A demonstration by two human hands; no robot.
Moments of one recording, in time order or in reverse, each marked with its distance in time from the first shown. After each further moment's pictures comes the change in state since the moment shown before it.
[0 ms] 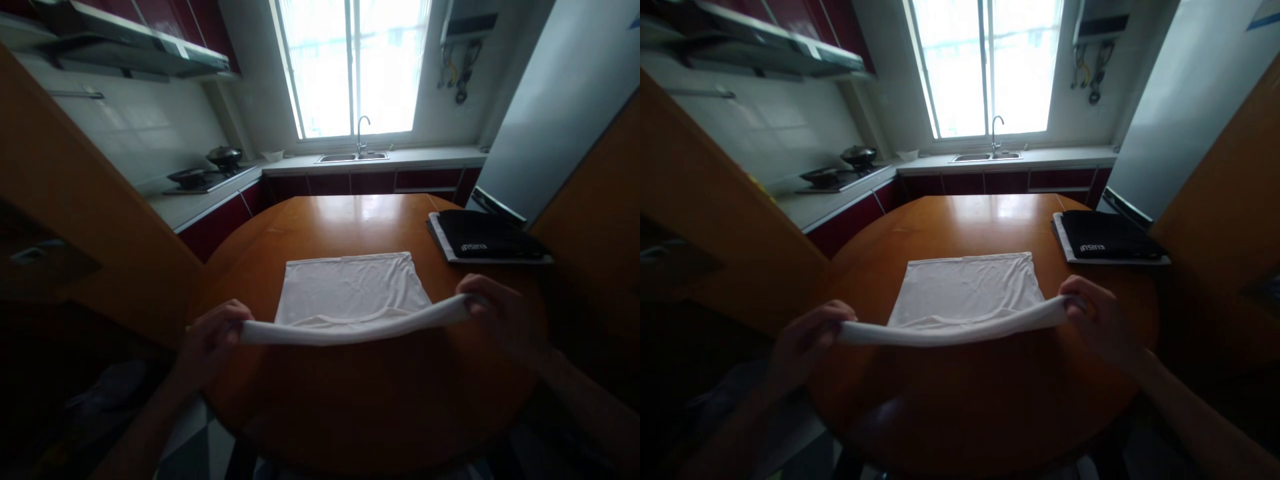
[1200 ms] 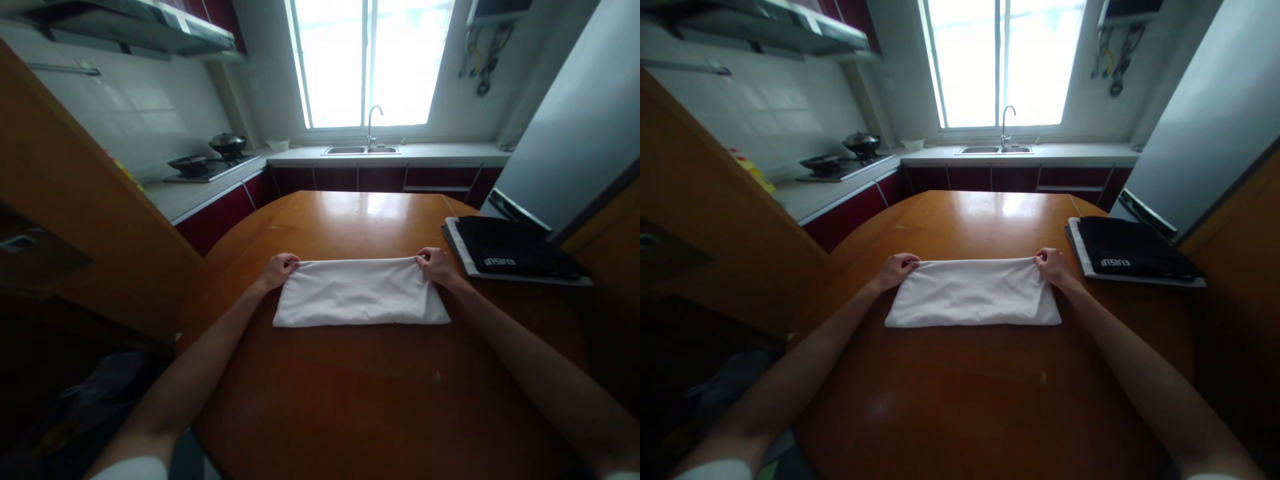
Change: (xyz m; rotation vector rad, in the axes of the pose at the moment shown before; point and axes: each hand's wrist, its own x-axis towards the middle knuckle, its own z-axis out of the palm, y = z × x) left_hand 0.168 -0.158 0.096 0.167 -0.148 -0.220; right_hand 0.150 0.157 0.118 -0.357 -0.119 0.386
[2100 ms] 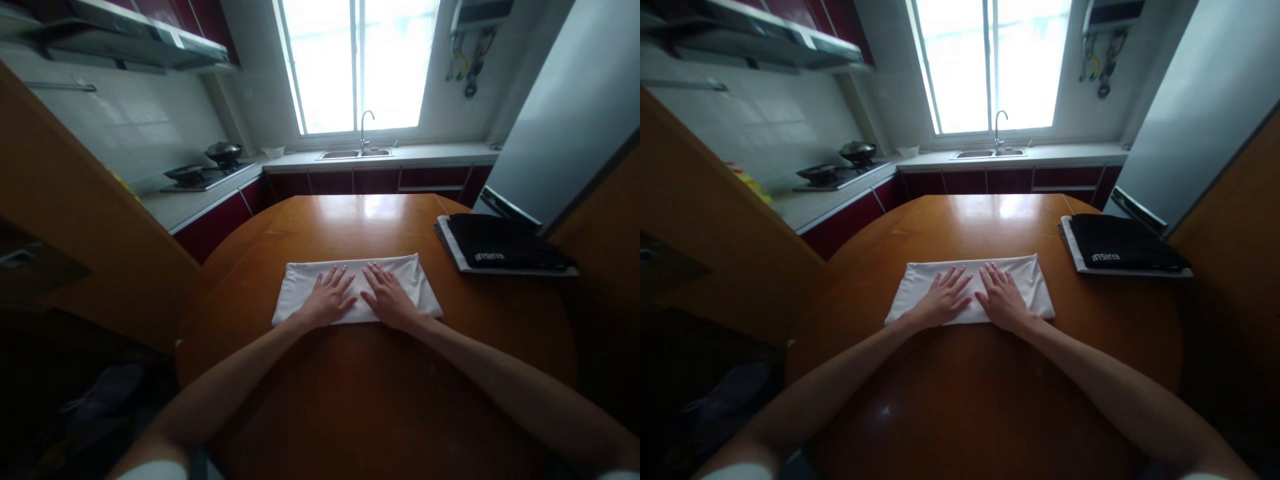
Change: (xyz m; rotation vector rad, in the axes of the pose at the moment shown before) left_hand -0.054 0.123 0.087 0.316 -0.219 0.302; right_hand -0.105 -0.101 0.043 -0.155 -0.118 -0.506
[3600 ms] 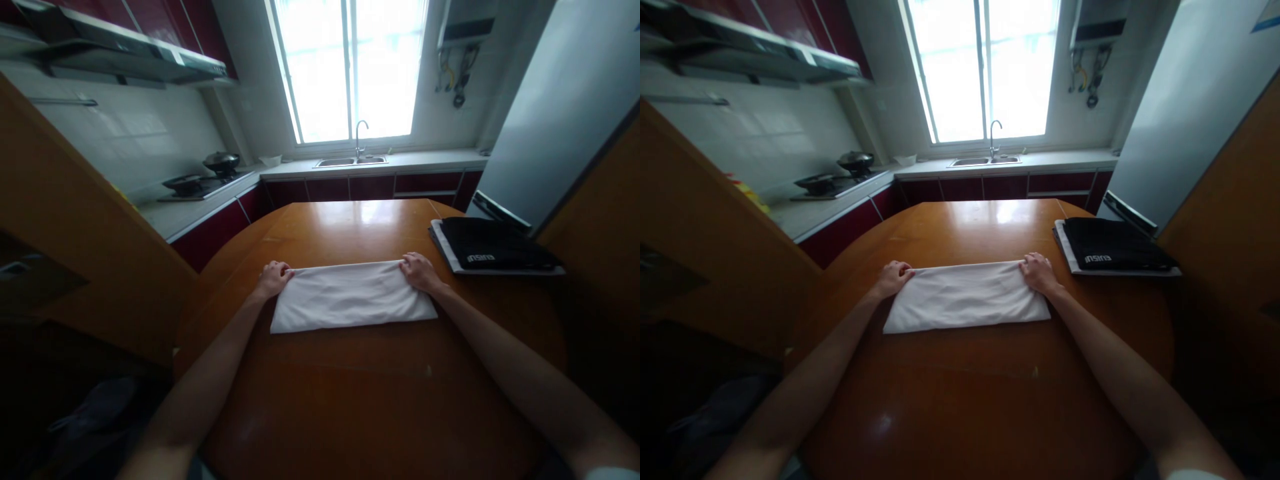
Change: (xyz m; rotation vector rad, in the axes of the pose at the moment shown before) left_hand 0.003 -0.172 -0.026 -0.050 0.226 -0.530; right_hand 0.028 0.144 0.001 0.000 0.030 0.417
